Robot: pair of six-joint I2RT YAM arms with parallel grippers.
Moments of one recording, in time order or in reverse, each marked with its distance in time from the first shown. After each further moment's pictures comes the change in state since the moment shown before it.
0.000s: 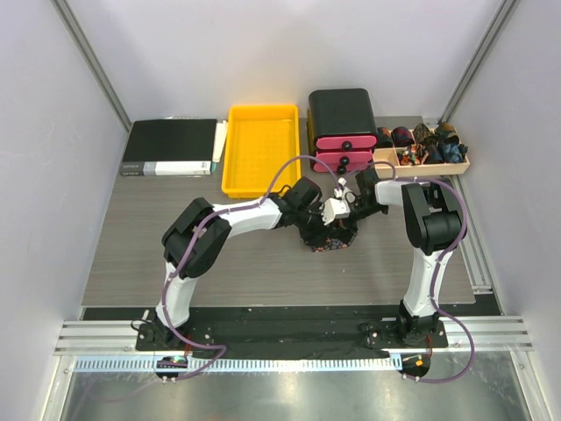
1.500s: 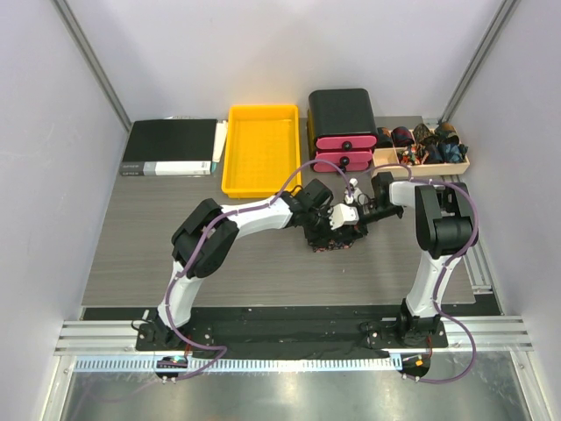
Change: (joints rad) left arm -0.048 0.063 0.122 -0.151 -0.095 0.086; right arm -0.104 -0.061 -0.043 -0.142 -0.151 -0.185
